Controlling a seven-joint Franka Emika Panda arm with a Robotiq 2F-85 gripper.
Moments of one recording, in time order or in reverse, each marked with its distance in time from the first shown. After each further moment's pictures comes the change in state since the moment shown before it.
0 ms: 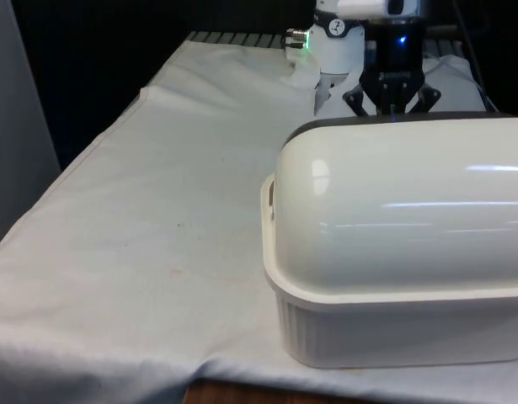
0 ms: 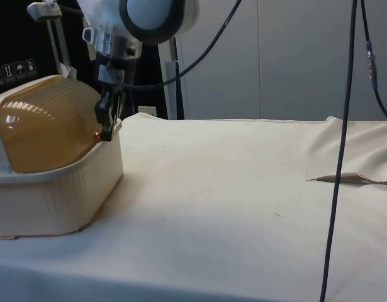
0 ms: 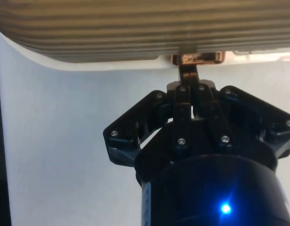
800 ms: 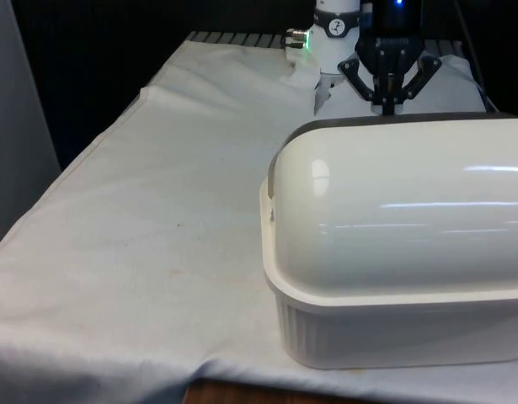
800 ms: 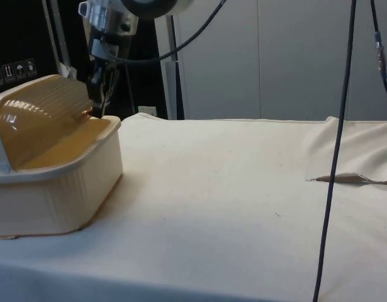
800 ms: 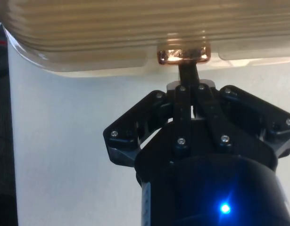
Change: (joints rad) arm -0.003 -0.060 -0.015 0.022 -0.001 -0.020 -0.008
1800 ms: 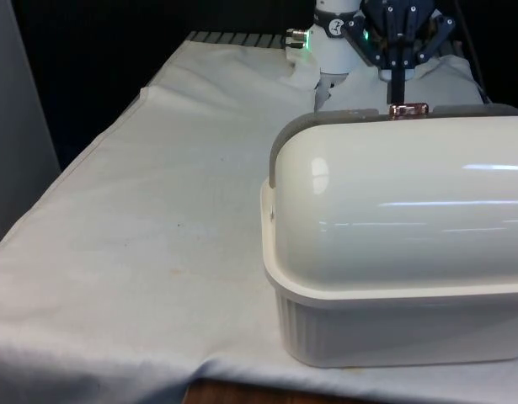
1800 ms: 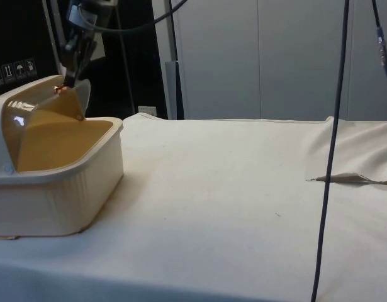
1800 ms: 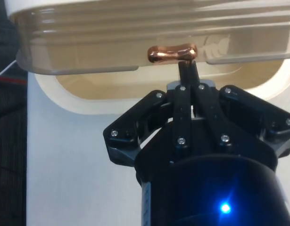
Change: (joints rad) arm -0.001 -0.005 -0.008 0.114 0.000 0.001 0.002
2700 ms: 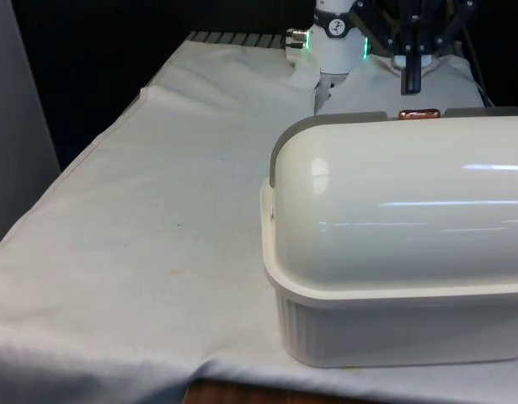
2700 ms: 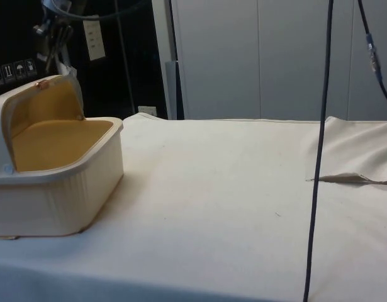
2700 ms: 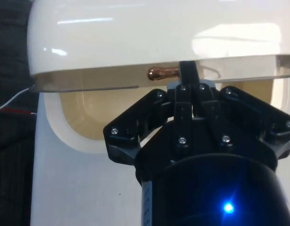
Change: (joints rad) arm 0.002 0.082 -0.003 0.166 0.000 0.002 0.034
